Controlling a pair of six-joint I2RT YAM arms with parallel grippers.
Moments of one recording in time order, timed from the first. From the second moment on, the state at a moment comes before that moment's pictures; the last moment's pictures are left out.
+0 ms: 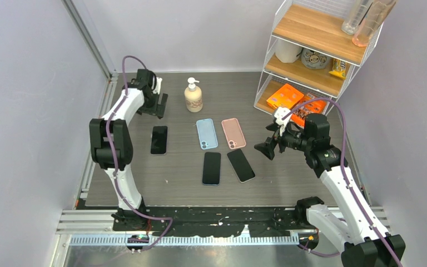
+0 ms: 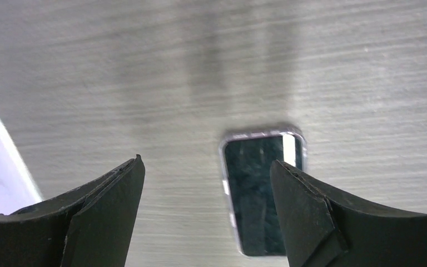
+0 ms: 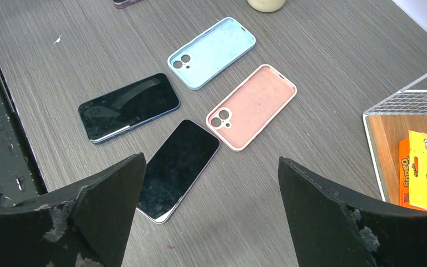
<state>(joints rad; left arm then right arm) -0.07 1.91 1.54 -0.74 -0.09 0.09 0.19 0.84 0.74 -0.35 -0.73 -0.38</state>
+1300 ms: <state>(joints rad) -0.16 2.09 1.53 -0.80 -0.45 0.61 0.19 0.83 0.74 -0.37 -0.74 -0.39</state>
